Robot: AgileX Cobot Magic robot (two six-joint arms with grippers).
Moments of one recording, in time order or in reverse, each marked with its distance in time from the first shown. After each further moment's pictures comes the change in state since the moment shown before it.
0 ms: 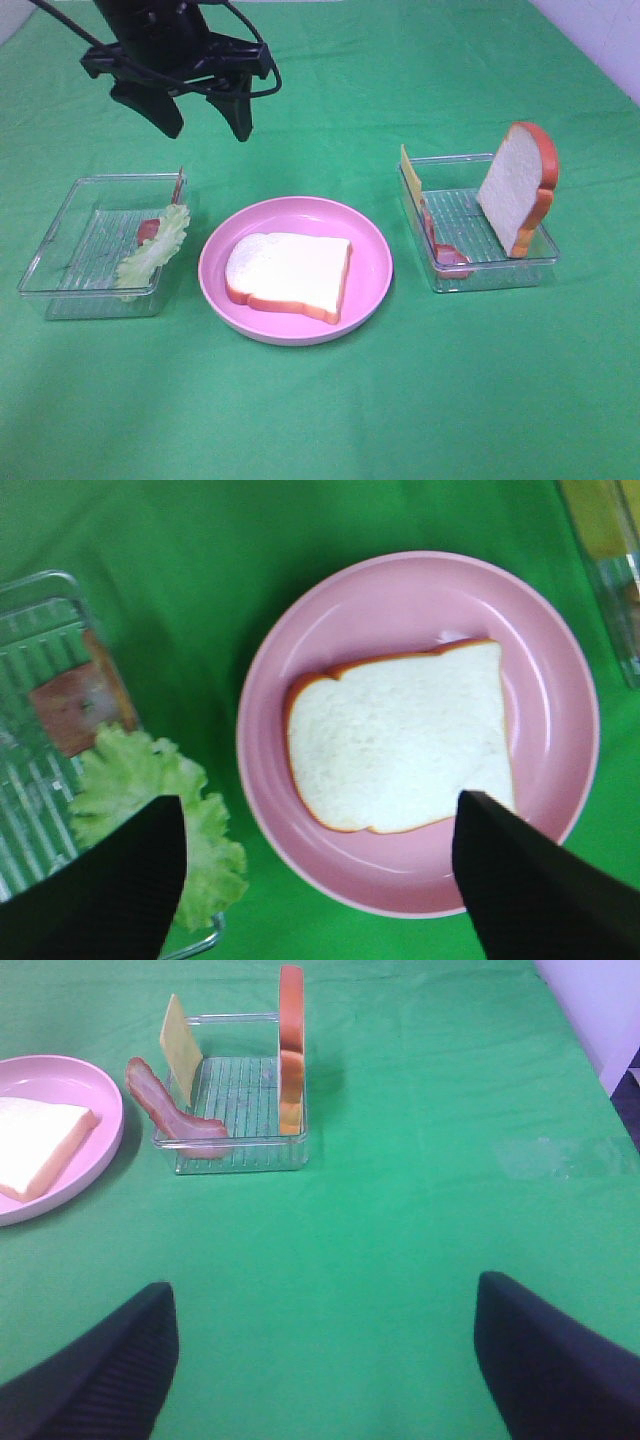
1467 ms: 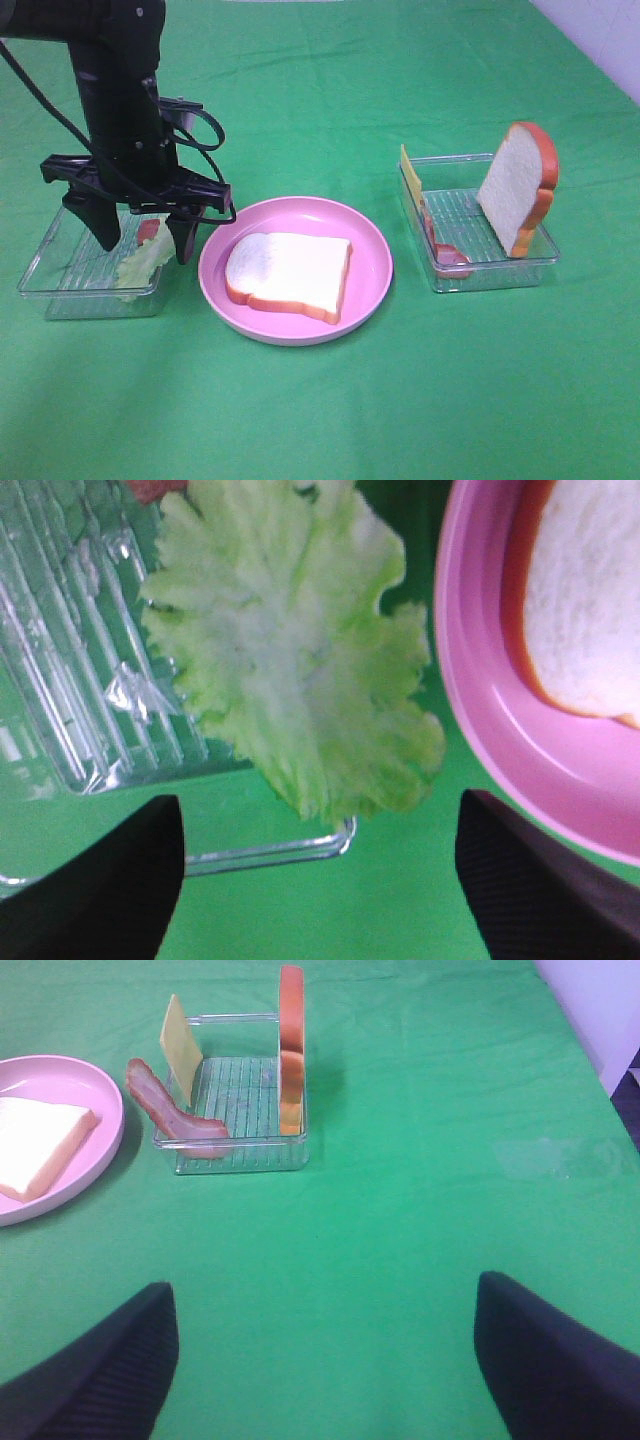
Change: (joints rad) left arm 0.000 0.080 0.250 0.140 0.032 -0.133; right arm 0.000 0.000 0.000 0.000 0.000 0.000
